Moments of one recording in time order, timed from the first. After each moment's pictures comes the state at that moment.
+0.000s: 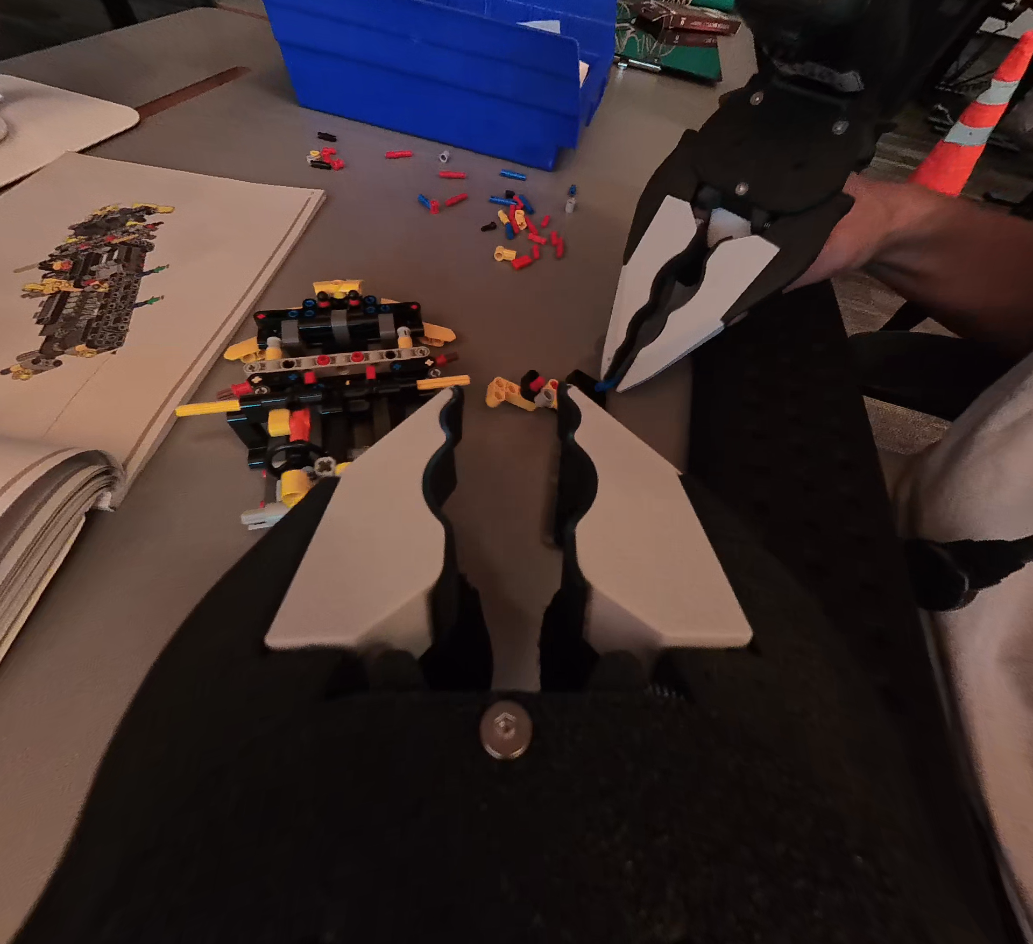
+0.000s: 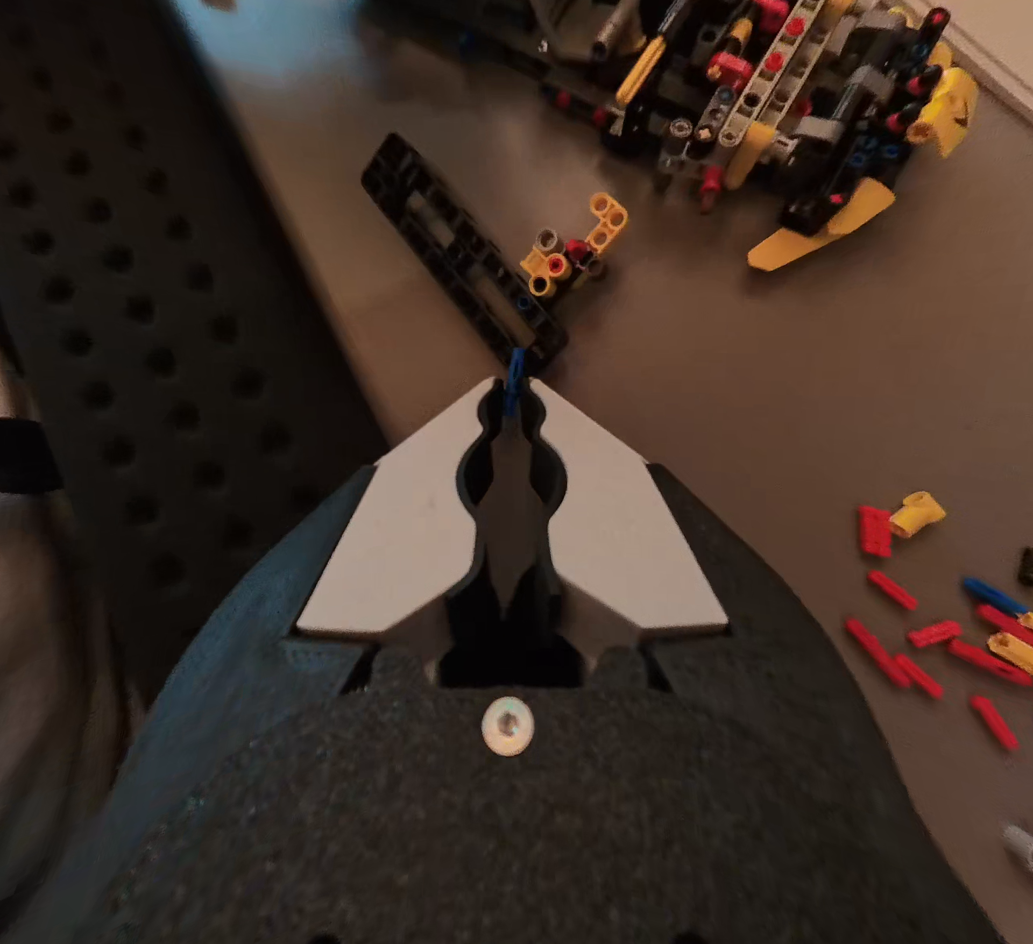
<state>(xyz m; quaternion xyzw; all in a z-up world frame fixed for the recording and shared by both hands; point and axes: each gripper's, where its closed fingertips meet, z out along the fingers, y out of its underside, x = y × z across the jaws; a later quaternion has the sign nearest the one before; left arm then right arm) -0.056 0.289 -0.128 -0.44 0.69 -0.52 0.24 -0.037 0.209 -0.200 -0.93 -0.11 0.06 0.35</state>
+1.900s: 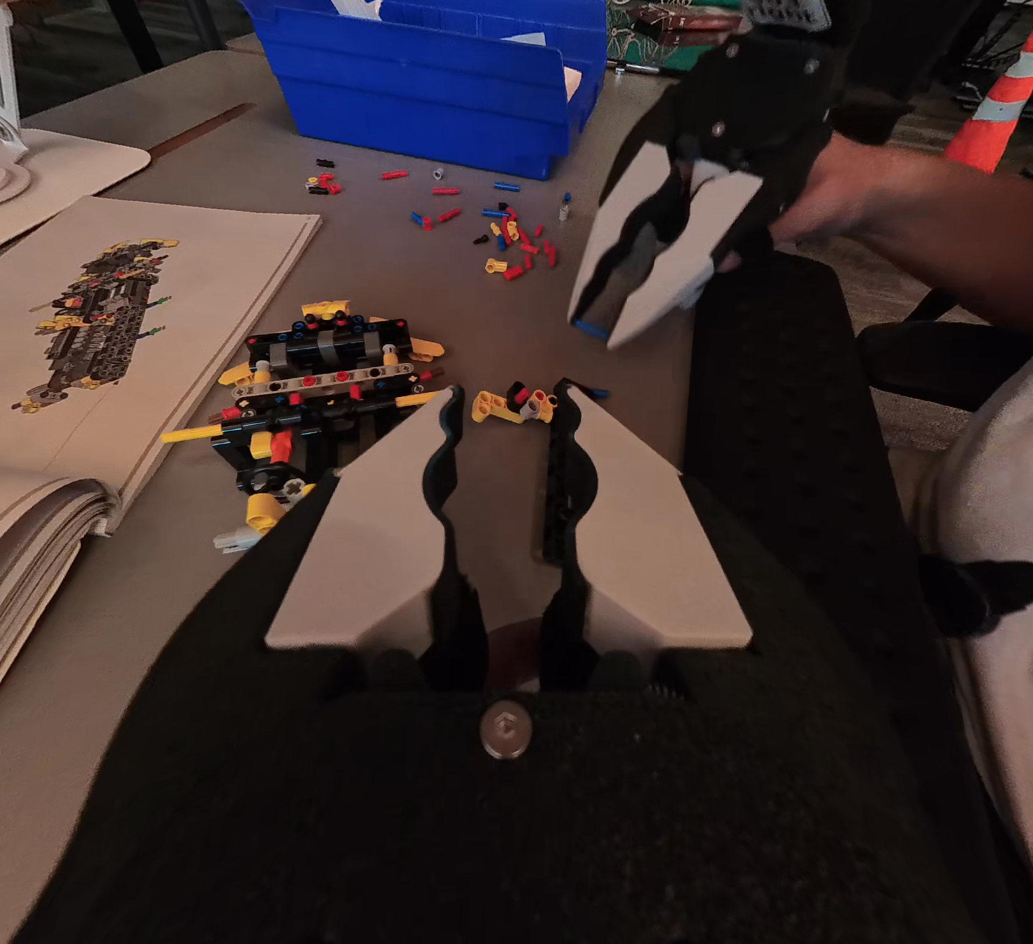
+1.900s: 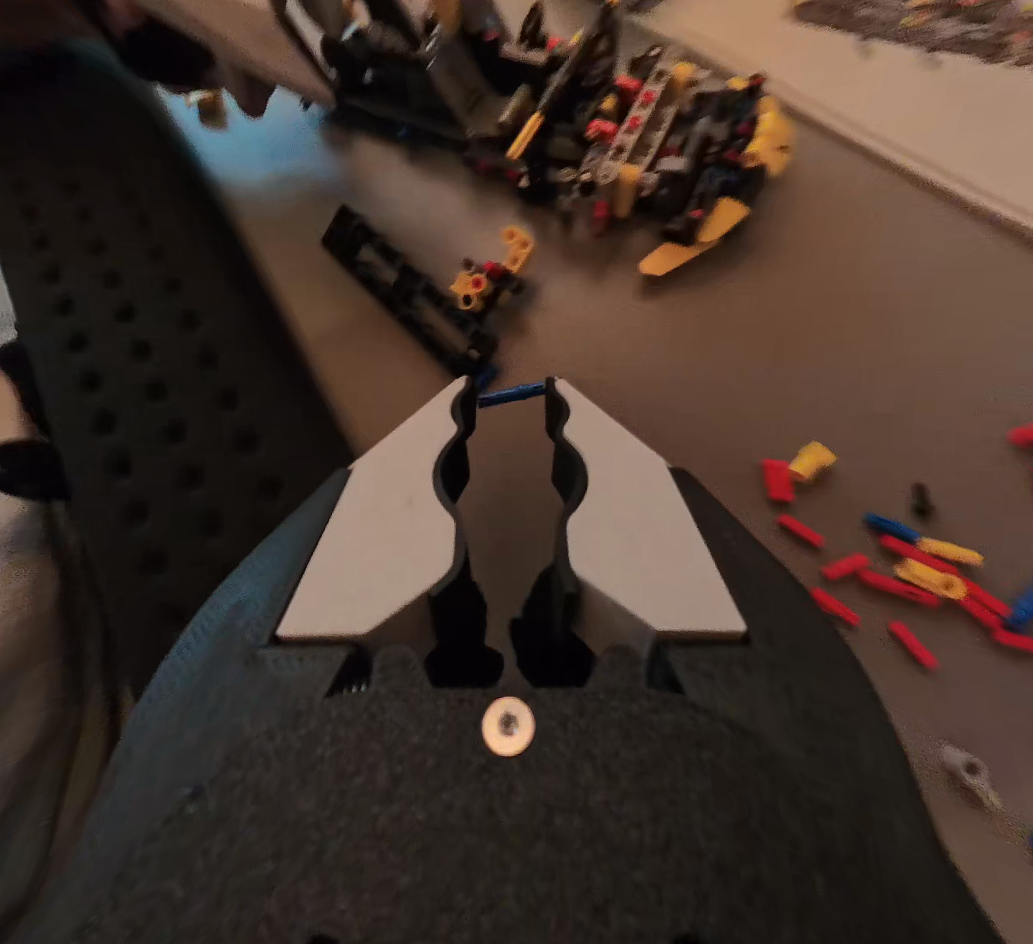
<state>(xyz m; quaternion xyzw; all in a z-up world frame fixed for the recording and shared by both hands) -0.057 0.276 -0.126 -0.42 0.70 -0.51 0.27 -0.008 0.203 -0.176 -0.90 -0.06 0.07 0.42</state>
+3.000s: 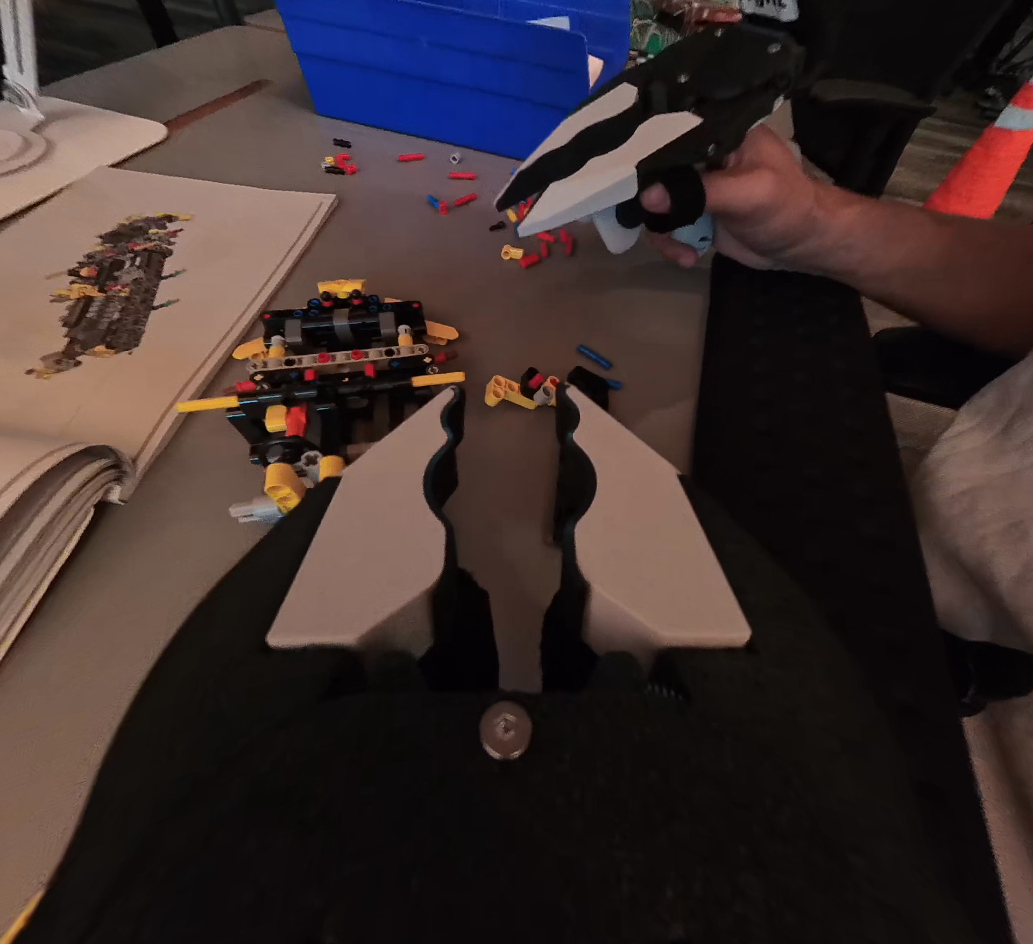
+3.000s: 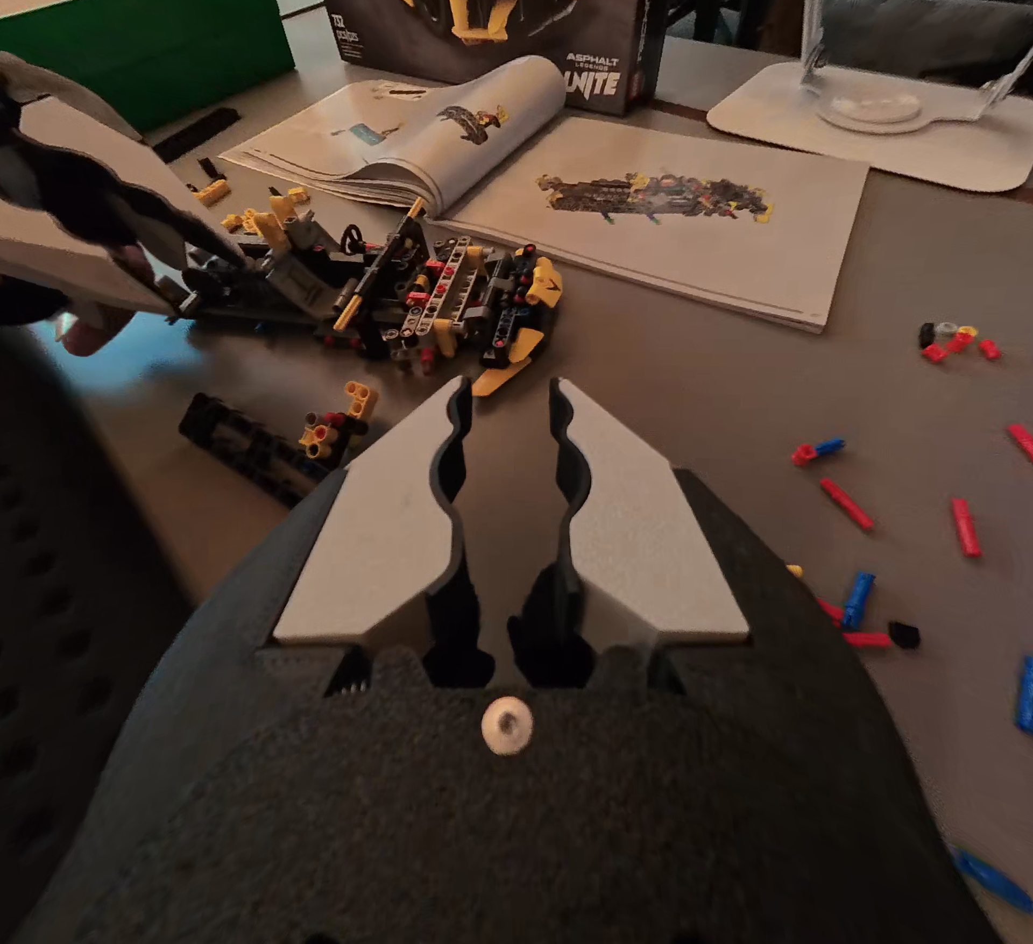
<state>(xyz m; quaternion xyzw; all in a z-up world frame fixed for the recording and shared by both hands) -0.059 0.285 -0.131 -0.44 0.69 -0.50 0.26 0.058 0.233 -0.145 -0.83 0.05 0.01 0.55</state>
